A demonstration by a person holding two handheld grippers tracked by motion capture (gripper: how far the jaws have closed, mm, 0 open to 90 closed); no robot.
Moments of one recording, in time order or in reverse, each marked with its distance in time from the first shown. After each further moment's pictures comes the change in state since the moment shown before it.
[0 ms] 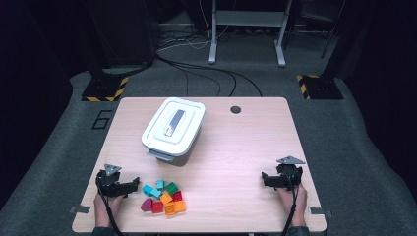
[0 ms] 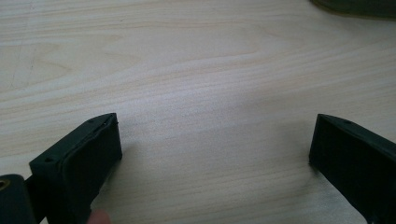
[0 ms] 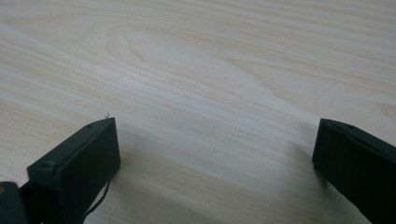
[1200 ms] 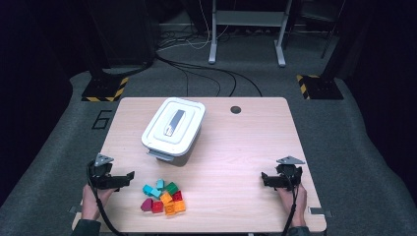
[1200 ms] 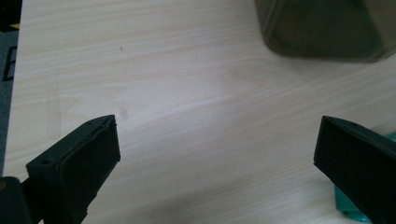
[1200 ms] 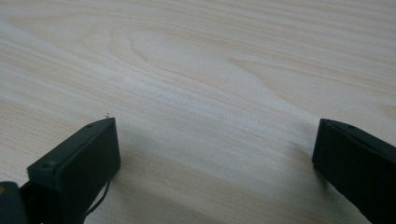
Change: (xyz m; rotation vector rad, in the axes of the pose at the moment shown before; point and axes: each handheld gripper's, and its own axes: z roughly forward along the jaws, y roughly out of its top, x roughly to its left) left arm 0.014 0.042 -0.036 -0.019 -0.110 0.052; right arm 0.000 0.000 0.000 -0.001 0.005 -0.002
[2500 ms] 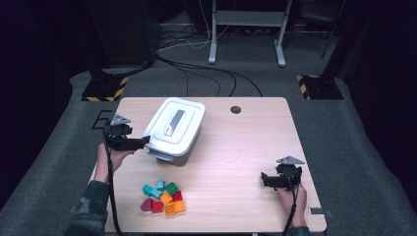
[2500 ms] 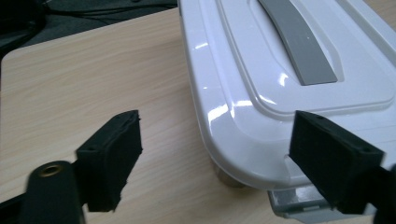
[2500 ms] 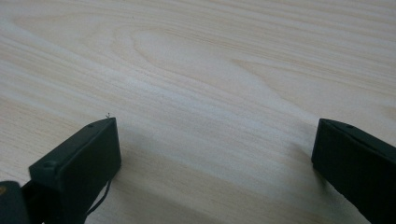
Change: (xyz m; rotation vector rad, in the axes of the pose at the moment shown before) left arm -0.030 0.122 0.014 -0.054 -0.111 0.120; right arm 0.001 0.000 0.000 -0.005 0.007 0.002
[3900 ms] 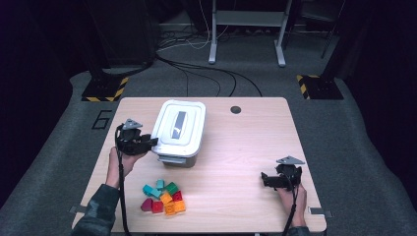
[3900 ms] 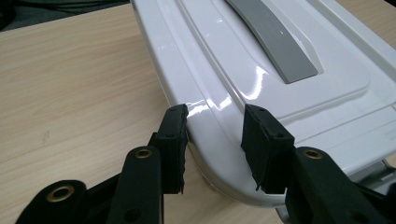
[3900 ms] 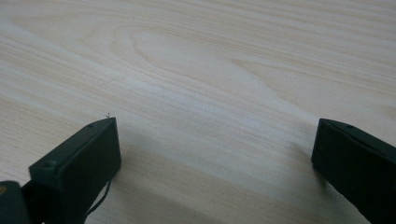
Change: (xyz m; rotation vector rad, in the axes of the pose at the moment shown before) left arm -0.038 -0.003 0.006 0.012 -0.056 -0.001; right arm 0.000 0.000 0.000 0.000 0.000 0.000
